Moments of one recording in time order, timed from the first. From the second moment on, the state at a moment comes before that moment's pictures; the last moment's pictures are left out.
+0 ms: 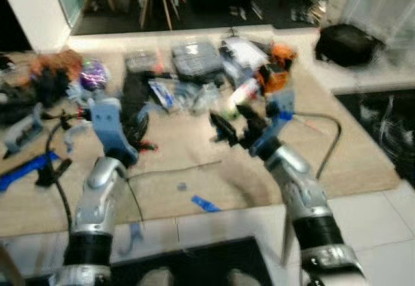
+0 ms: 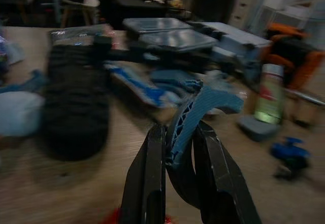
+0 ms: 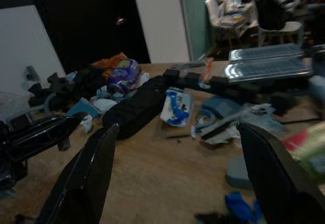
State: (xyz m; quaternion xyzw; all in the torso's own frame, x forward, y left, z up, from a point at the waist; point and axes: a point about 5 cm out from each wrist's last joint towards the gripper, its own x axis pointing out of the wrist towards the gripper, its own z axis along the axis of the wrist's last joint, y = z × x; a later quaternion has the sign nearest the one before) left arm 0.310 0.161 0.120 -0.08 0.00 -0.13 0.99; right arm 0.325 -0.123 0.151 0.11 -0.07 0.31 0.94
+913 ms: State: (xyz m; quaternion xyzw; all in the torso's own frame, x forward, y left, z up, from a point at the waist) left arm 0.313 0.163 0.121 -0.08 -0.01 -0.14 0.99; right arm 0.327 -0.117 0.151 0.11 -0.07 0.33 0.94
